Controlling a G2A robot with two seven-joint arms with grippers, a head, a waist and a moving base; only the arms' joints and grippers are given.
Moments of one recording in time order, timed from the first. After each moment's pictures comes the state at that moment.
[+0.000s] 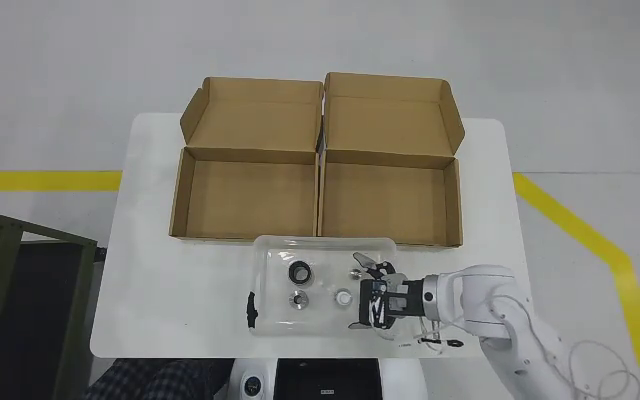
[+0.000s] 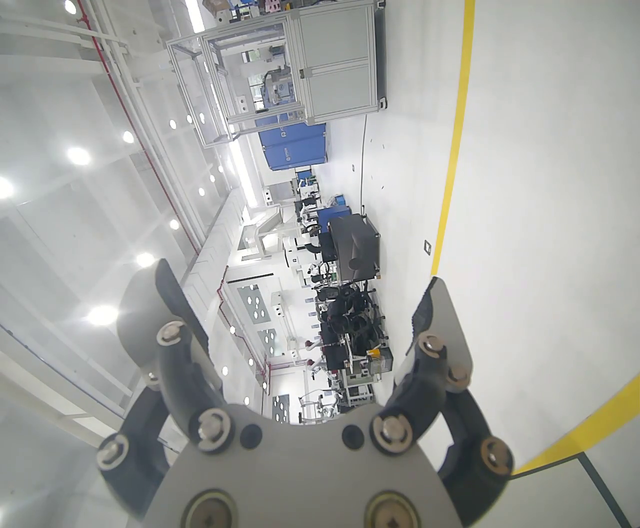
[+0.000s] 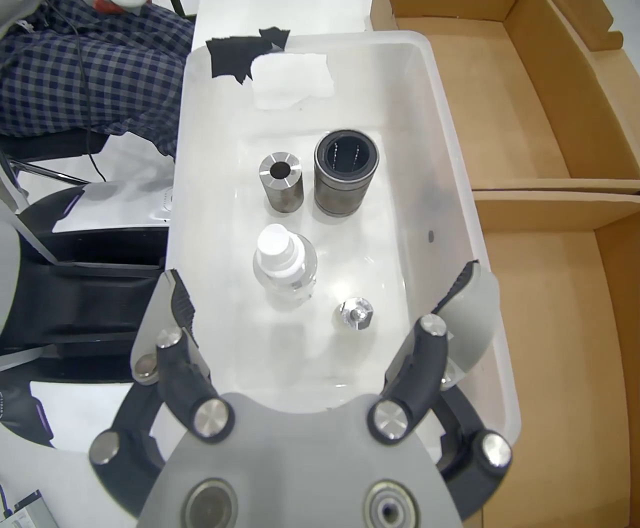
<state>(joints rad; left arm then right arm) -0.01 -0.37 -0.75 -1.25 2.03 -0.40 0.22 -1.42 -1.04 1.21 -2.04 -1.18 -0.99 0.60</state>
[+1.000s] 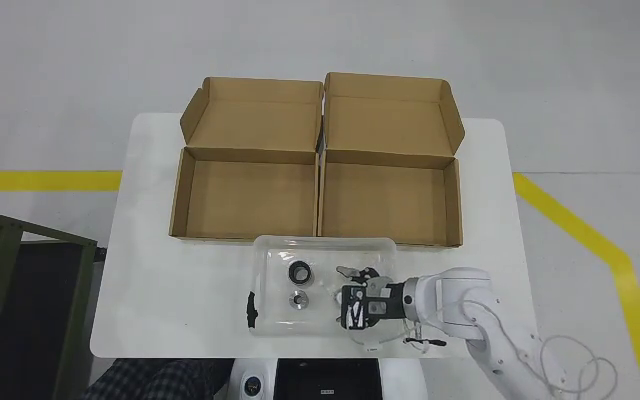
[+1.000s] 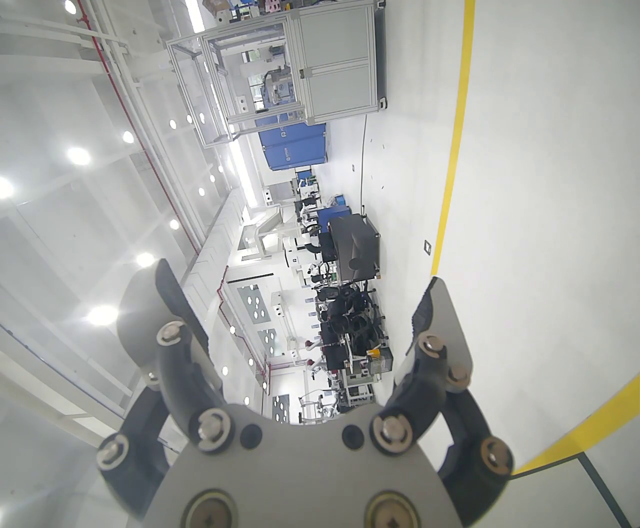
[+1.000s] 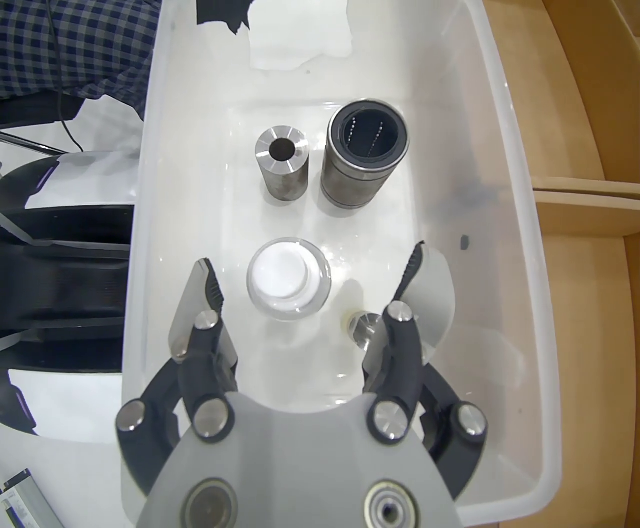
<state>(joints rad) -0.01 -0.37 -0.75 -1.25 2.03 -0.40 0.22 -1.35 -1.04 1.07 -1.98 -1.31 -0.92 0.56</state>
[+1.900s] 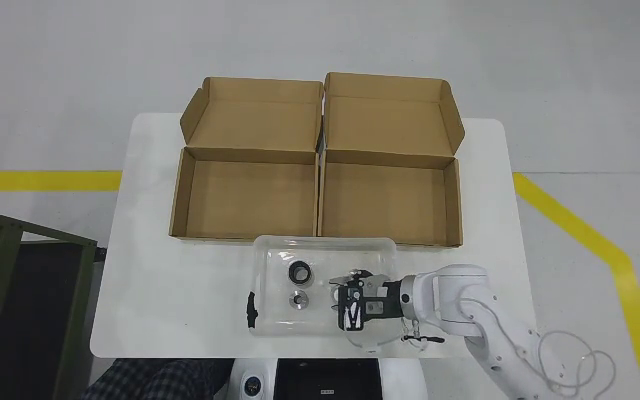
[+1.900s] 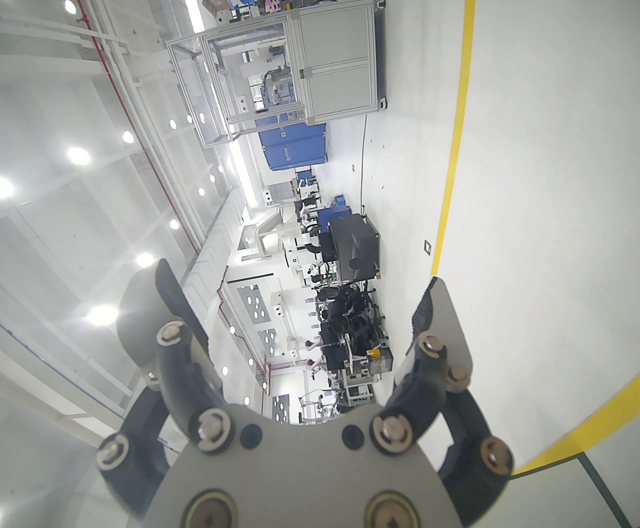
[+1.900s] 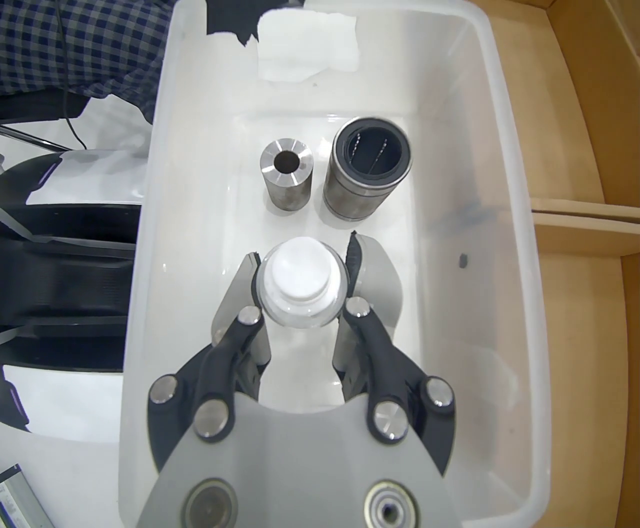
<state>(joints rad) -0.01 -0.37 -0.75 -1.25 2.03 -0.40 0.22 -1.31 -1.03 1.04 -2.00 -1.29 -0.93 0.54</state>
